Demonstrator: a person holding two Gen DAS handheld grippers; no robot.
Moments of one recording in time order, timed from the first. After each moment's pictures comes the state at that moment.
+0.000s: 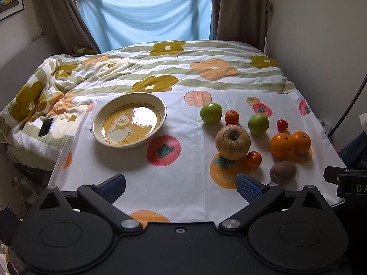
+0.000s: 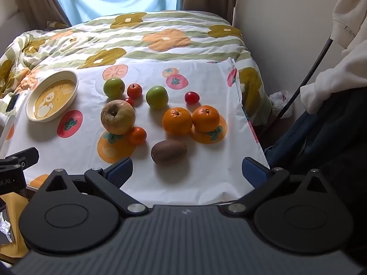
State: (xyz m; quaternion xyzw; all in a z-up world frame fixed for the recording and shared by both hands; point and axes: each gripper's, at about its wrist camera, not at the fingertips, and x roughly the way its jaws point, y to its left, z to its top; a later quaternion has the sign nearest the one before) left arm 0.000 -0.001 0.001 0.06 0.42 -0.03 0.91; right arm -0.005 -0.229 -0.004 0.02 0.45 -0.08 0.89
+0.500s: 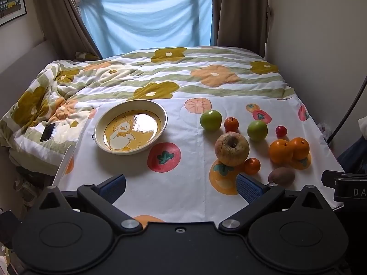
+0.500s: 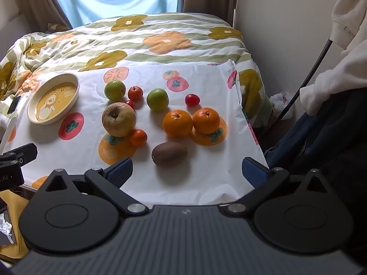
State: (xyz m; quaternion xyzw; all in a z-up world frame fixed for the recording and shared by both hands) left arm -0.007 -0.003 0.007 0.05 0.40 -0.03 0.92; right arm -0.011 -0.235 -0.007 0.02 0.45 -0.08 0.89
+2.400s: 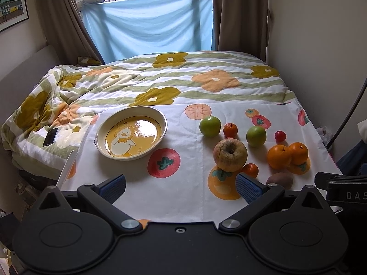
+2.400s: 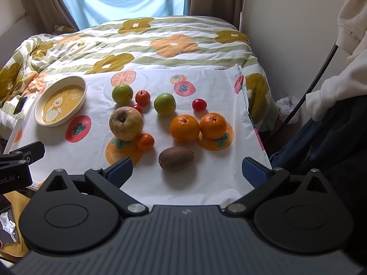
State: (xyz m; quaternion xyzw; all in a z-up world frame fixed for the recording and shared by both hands) left arm -0.009 -0.010 0.016 0.06 0.39 -0.02 0.92; right arm -0.006 -0.230 -0.001 0.03 0.44 -0.06 0.90
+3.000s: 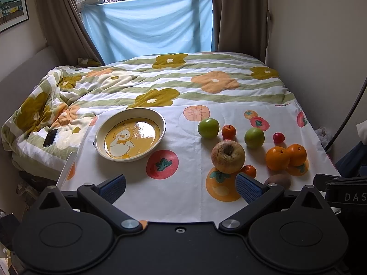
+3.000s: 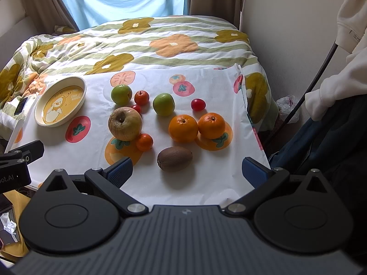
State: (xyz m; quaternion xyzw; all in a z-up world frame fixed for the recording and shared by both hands) left arm -0.010 -0.011 0.019 0.06 0.39 -0.02 0.92; right arm -0.007 -0.231 -0.002 0.03 0.44 -0.06 0.90
